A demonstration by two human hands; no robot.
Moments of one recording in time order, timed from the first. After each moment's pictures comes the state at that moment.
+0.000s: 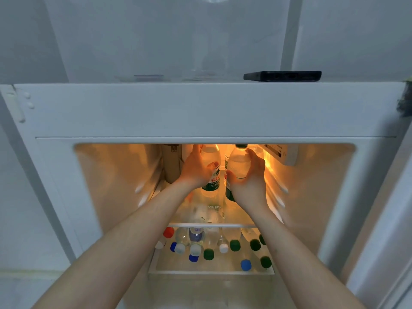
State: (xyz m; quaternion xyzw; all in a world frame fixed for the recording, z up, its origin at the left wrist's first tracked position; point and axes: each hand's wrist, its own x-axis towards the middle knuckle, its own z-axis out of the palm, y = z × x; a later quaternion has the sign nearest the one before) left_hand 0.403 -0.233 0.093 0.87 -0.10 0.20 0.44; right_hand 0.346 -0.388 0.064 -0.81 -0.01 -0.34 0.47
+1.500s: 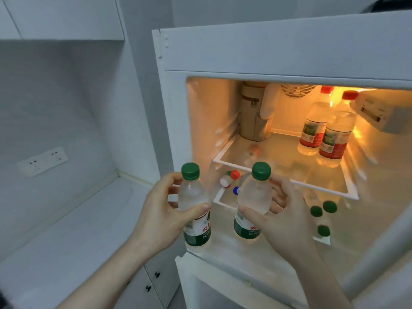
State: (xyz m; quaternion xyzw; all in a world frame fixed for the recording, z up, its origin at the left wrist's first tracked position) left_hand 0.044 -0.136 0.044 0.83 0.08 0.26 0.49; right_hand 0.138 -0.360 0.025 -0.73 -0.21 -0.06 0.65
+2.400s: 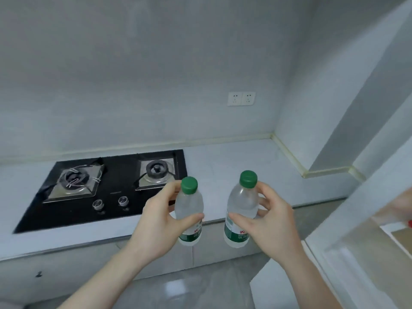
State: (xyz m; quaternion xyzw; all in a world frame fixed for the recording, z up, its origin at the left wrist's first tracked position) left_hand -0.305 -0.101 -0.017 0.73 0.46 0.37 0.35; right_hand -0.071 -0.161 -0.019 -0.64 -0.51 0.29 0.49
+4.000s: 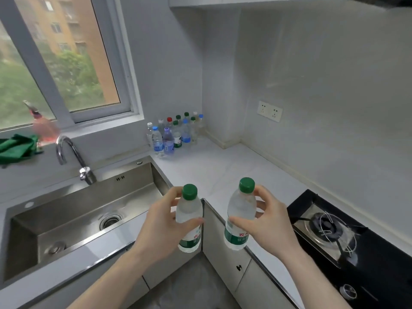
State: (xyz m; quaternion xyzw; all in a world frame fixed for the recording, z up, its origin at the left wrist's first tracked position) left_hand -0.931 -0.211 -0.039 0.31 0.78 0.52 0.14; right_hand -0.781 -0.012 -0.033 -0.24 -0.79 0.51 0.23
